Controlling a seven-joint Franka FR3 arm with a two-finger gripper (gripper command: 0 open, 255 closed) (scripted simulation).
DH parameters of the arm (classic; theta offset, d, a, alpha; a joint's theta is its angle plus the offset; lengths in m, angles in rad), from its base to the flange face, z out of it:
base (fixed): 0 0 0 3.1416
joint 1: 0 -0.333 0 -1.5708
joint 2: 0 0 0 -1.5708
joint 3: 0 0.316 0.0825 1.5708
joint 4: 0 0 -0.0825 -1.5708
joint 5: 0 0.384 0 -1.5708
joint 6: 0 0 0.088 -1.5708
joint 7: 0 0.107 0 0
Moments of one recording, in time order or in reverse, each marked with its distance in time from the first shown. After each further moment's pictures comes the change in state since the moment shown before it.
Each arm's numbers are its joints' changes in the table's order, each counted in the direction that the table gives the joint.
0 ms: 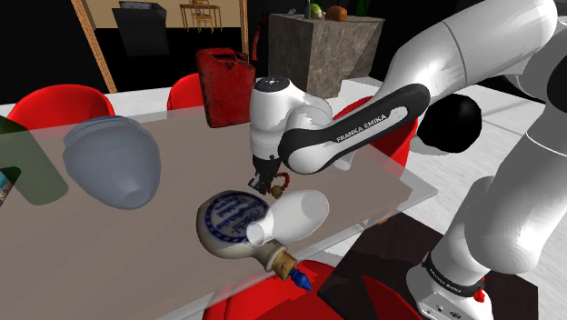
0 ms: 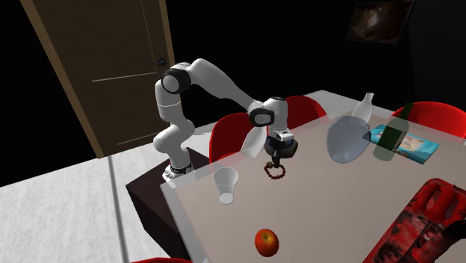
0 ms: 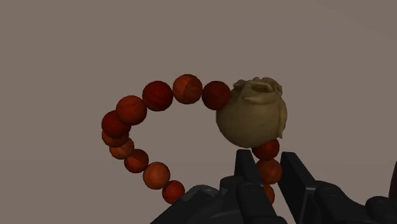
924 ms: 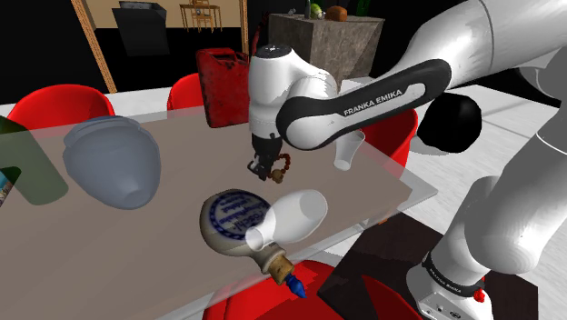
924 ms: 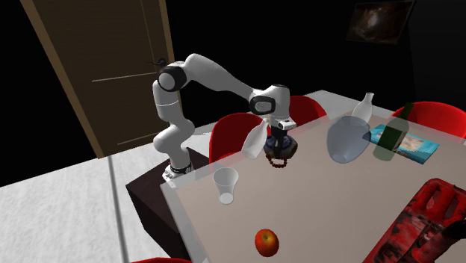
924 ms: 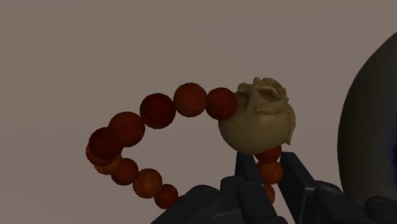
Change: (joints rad) arm -0.001 0.065 -0.003 0.082 0.047 0.139 -0.048
